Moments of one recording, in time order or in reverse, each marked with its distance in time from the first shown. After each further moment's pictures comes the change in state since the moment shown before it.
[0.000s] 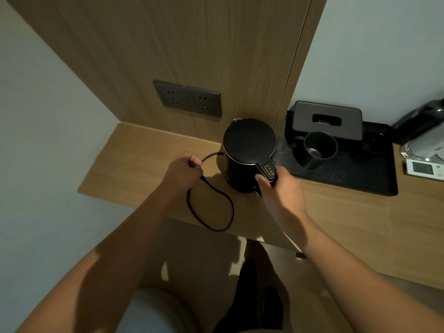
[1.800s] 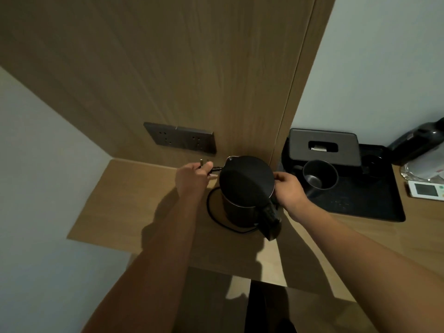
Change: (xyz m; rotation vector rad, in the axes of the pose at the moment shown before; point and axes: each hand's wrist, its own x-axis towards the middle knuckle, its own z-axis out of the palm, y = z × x) left_hand 0.067 0.060 0.027 -0.306 0.204 -0.137; right_hand 0.125 0.011 0.004 0.387 -0.101 0.254
